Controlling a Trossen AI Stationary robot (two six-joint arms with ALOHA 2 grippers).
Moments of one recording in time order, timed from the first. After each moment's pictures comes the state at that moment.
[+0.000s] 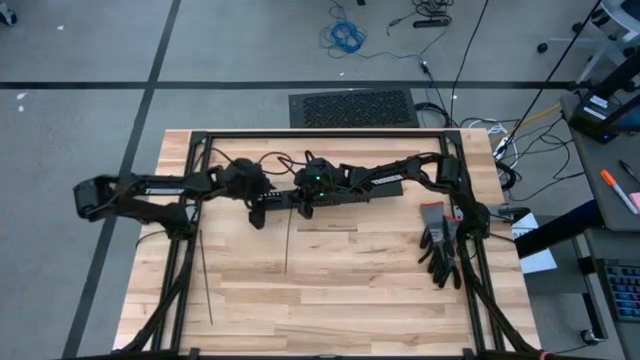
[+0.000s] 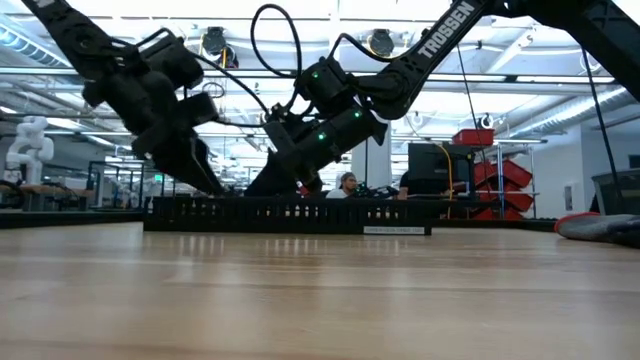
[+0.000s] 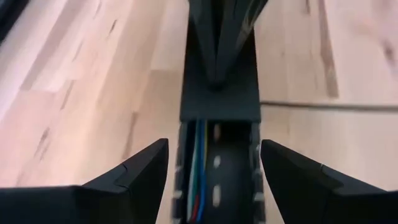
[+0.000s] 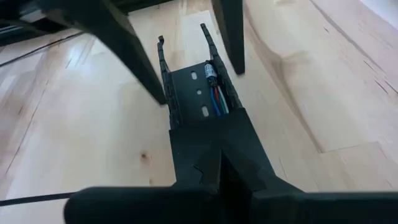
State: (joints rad) left arm 0.44 1.17 0.42 -0.02 0.21 0.28; right arm -0.24 2.20 1.36 0.20 -0.19 0.09
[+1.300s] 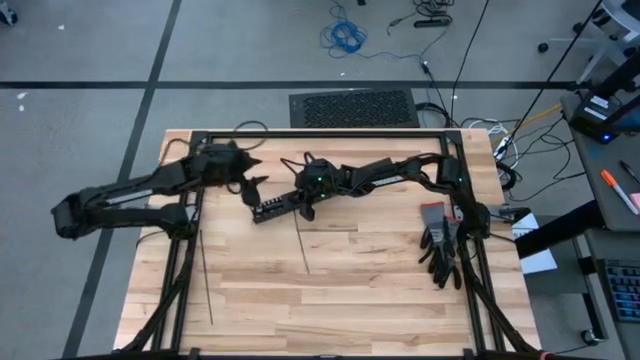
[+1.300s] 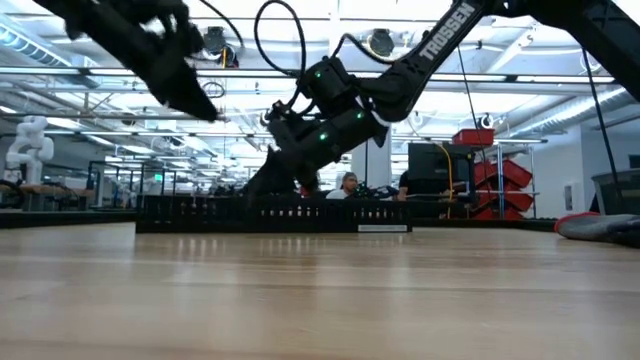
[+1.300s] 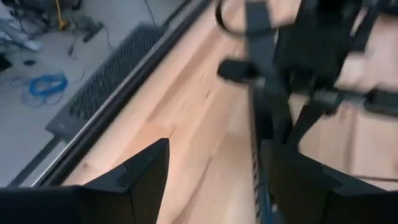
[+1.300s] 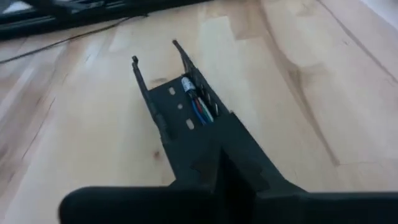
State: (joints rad) left arm 0.45 0.85 0.62 -0.35 -0.03 0.10; right arm -0.23 2.17 1.35 0.27 -0.24 0.05
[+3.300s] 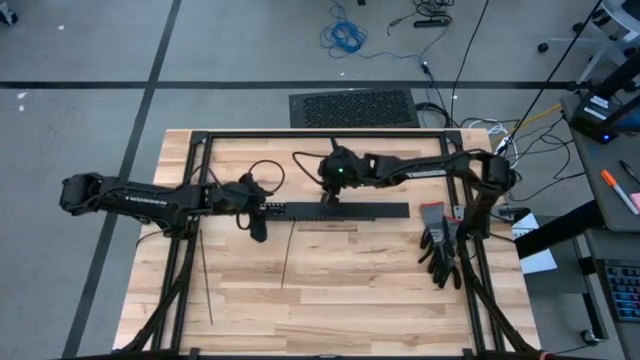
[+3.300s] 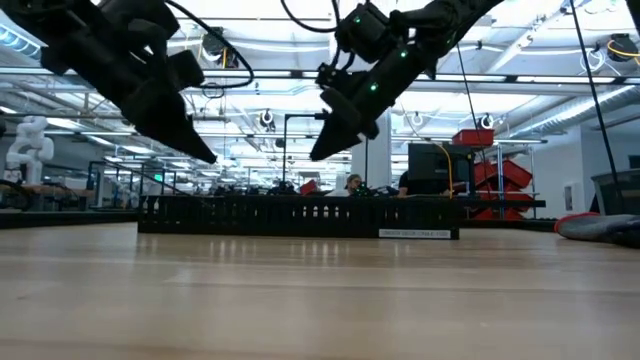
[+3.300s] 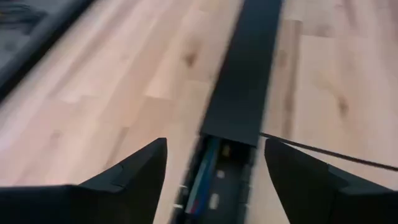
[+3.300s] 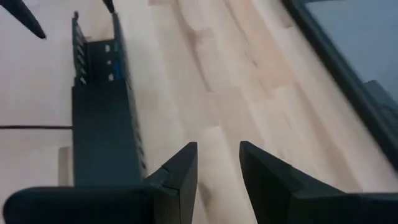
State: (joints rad) left arm 0.09 0.98 0.40 -0.07 -0.17 -0.04; right arm -0.23 1.79 1.22 -0.15 0.10 -0.03
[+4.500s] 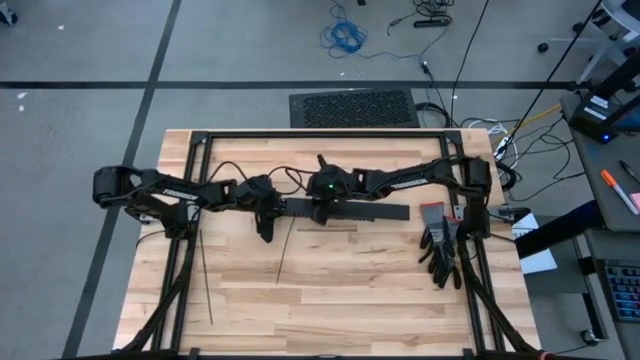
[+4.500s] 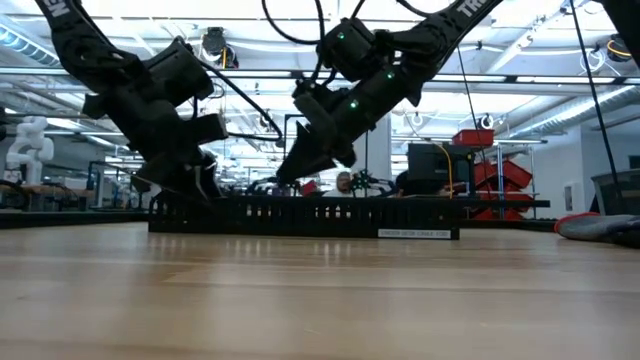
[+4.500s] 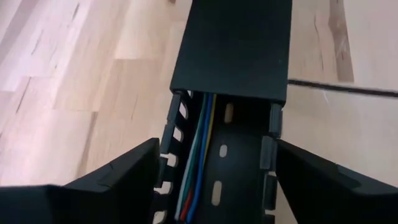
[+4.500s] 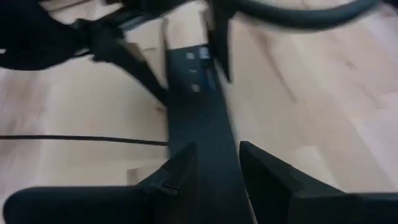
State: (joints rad) left arm 0.25 1.36 0.41 0.14 0.00 0.22; right arm -0.16 1.94 1.22 0.05 -0.02 0.10
